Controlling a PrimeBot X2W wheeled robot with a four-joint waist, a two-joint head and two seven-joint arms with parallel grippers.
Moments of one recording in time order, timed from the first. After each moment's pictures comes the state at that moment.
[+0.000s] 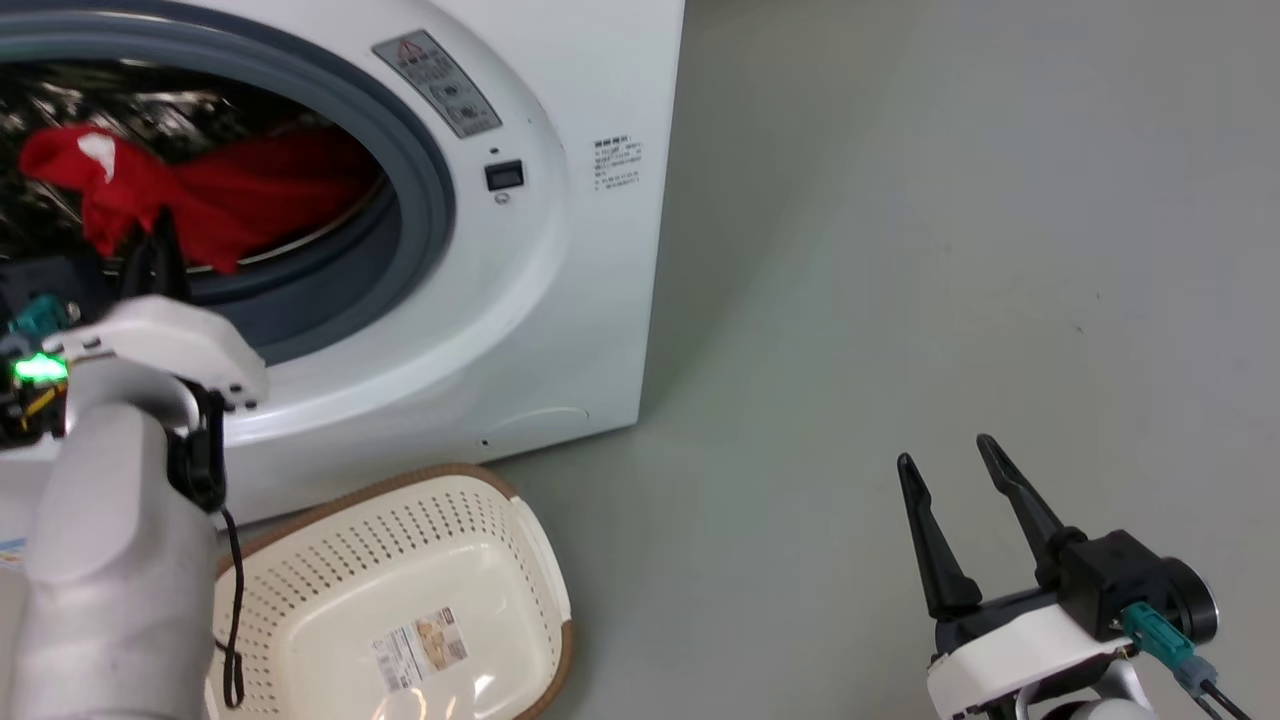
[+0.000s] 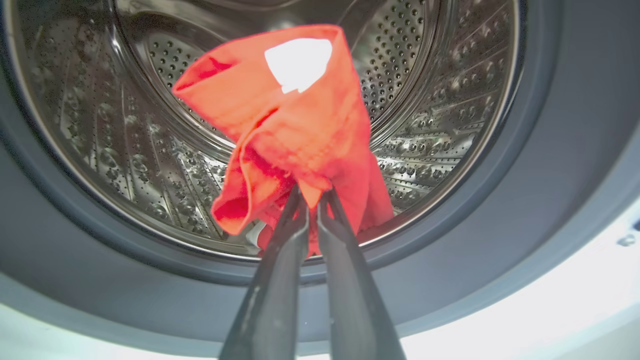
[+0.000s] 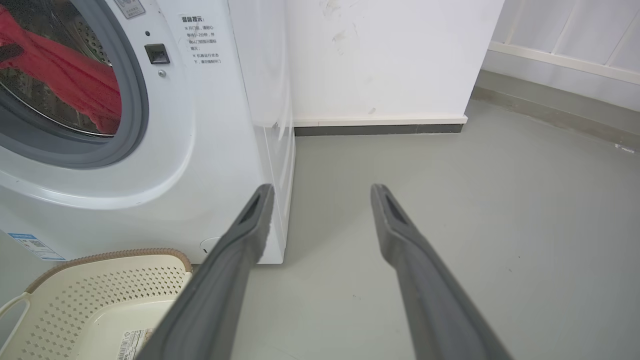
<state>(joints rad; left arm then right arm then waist) -0.76 0.31 0.05 0.86 -0.24 -0.03 -0.26 -0.02 -0.05 0.12 0.03 0.06 0.13 -0.17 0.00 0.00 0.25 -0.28</state>
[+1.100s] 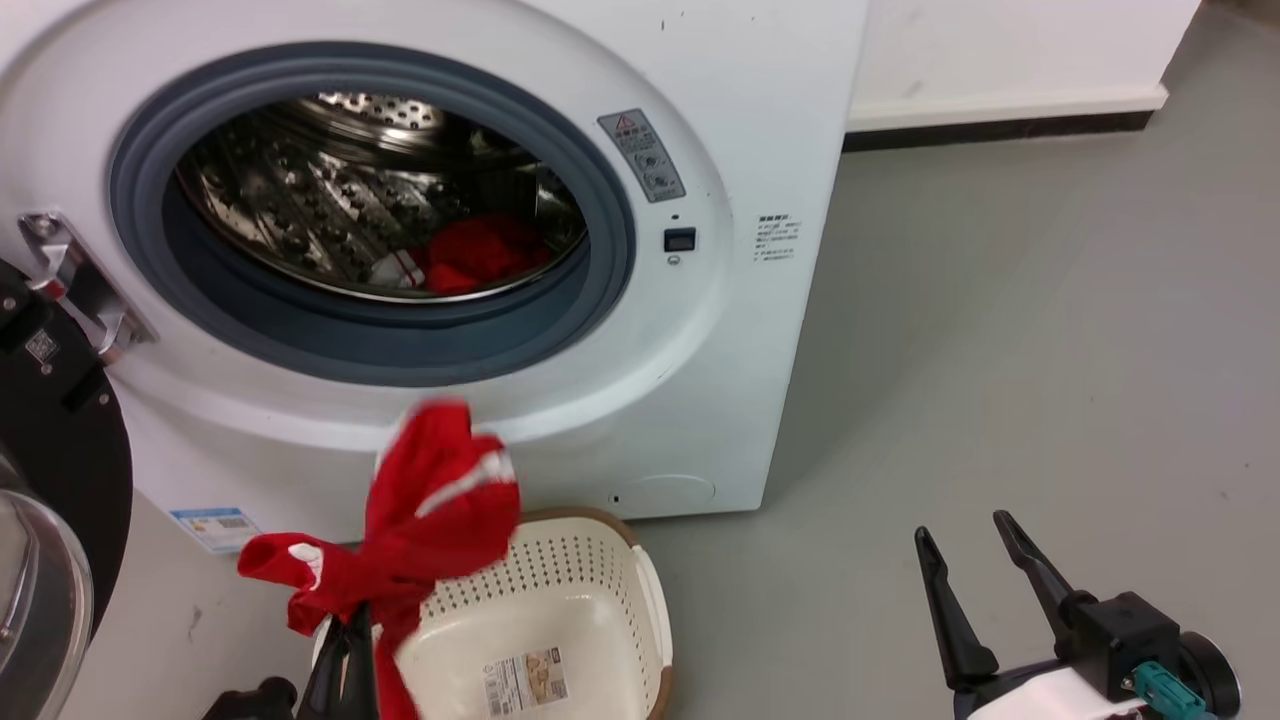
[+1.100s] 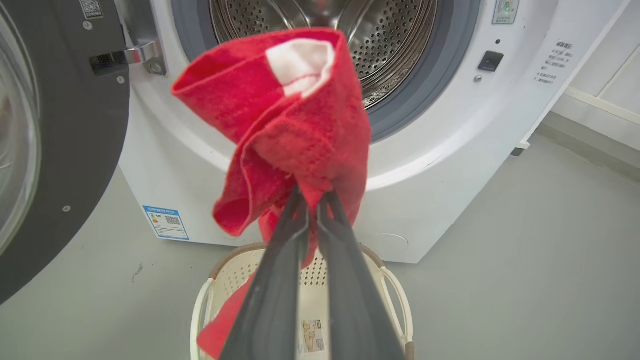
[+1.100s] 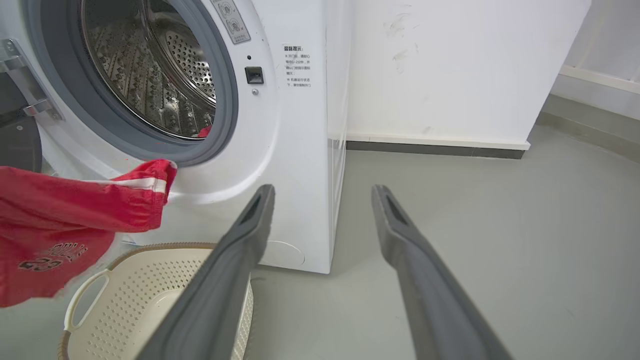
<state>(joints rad) 0.20 0.06 0.00 0.01 -0.23 0.02 -0.19 0.13 -0.05 0.09 -0.06 0.05 0.13 -0.09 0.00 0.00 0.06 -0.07</state>
